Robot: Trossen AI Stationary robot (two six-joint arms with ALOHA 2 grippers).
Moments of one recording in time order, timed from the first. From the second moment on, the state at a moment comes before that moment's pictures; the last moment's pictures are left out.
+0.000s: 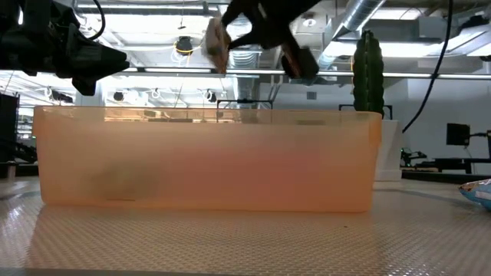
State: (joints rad) left arm -0.20 0.02 0.01 0.09 -0.45 -0.13; right arm 0.27 1.82 1.31 -0.14 0.13 1.27
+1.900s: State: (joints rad) left arm -0.20 0.02 0.01 0.09 -0.45 -0.13; right arm 0.27 2.02 1.38 -0.16 0.05 1.35
